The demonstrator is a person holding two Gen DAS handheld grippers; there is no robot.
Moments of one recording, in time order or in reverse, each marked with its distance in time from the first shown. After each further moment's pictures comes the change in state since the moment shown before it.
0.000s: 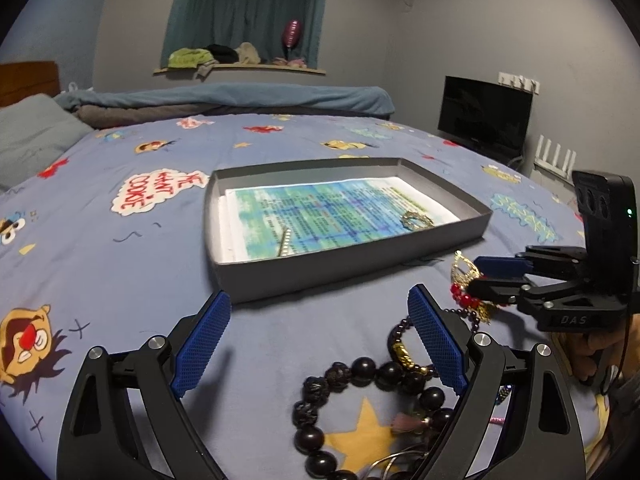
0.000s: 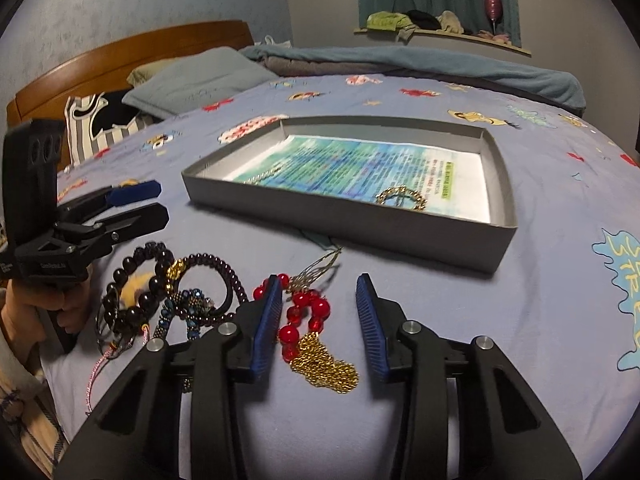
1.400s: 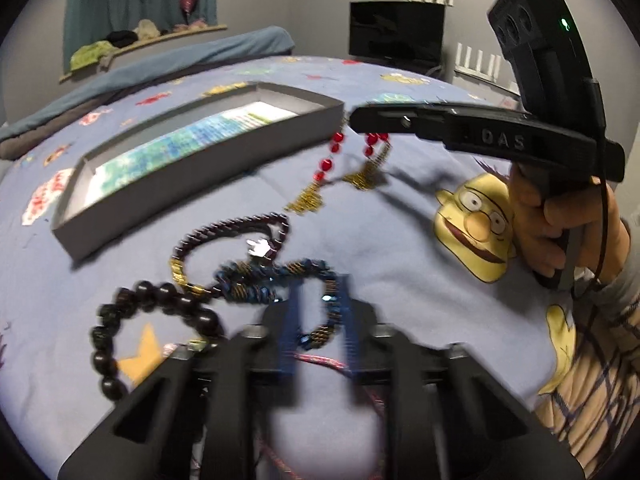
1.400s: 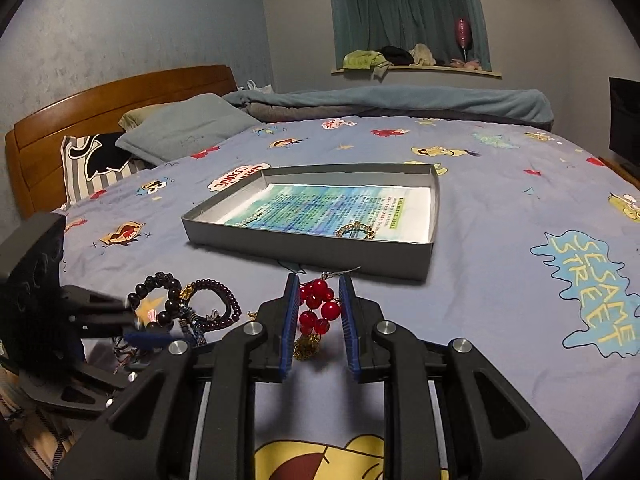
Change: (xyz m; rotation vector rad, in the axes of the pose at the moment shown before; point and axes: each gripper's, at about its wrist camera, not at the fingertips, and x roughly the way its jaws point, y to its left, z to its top) left arm 0.002 -0.106 -0.041 0.245 0.225 -0.197; right arm -0.063 -0.021 -0.009 0.072 -0.182 -0.041
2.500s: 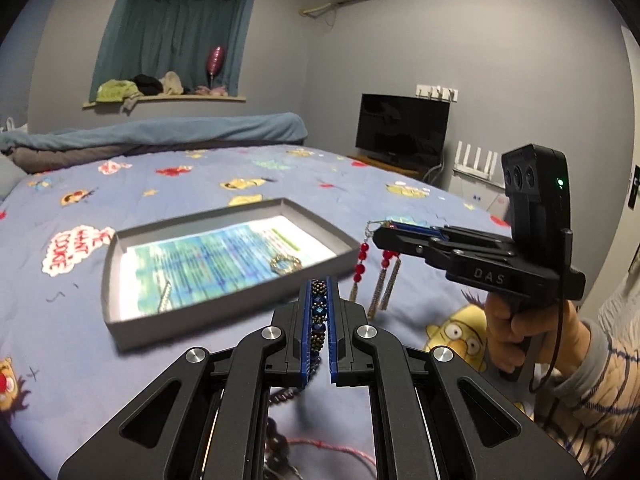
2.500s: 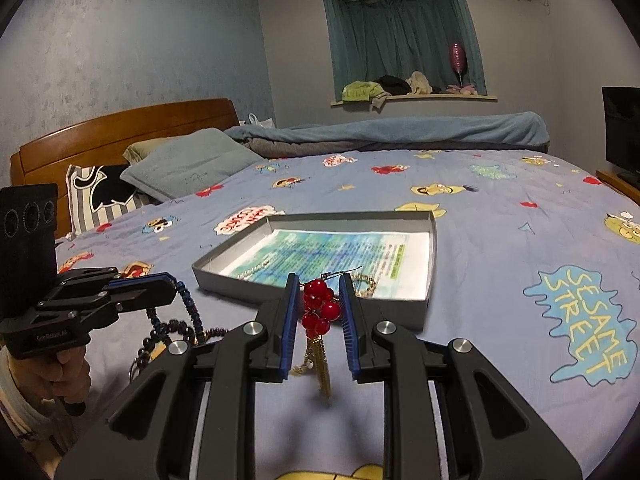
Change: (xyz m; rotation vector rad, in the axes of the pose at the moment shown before) left arm -0.062 0.039 0.048 -0.116 -0.339 -0.032; right arm -0.018 0.001 0.029 0.020 -0.134 0.011
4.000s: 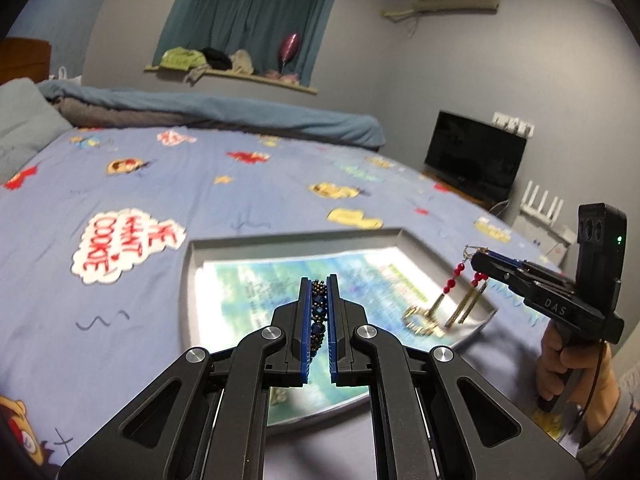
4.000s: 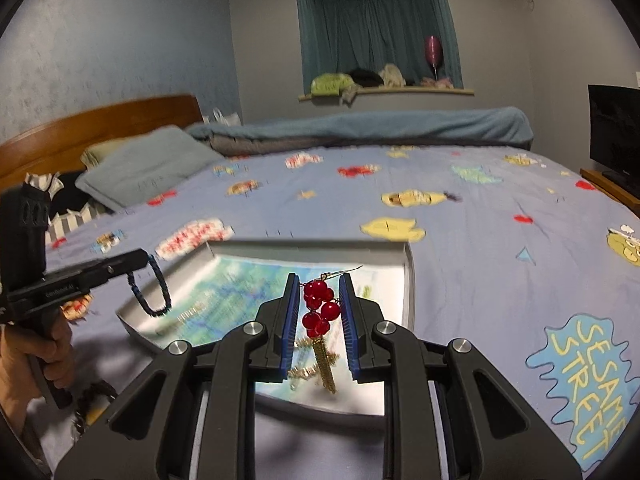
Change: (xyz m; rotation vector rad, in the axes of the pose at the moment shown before) left arm 0.056 0.124 0.028 -0.196 0.026 0.164; right arm 0.091 -0.036 0.031 0.012 0.078 -0.131
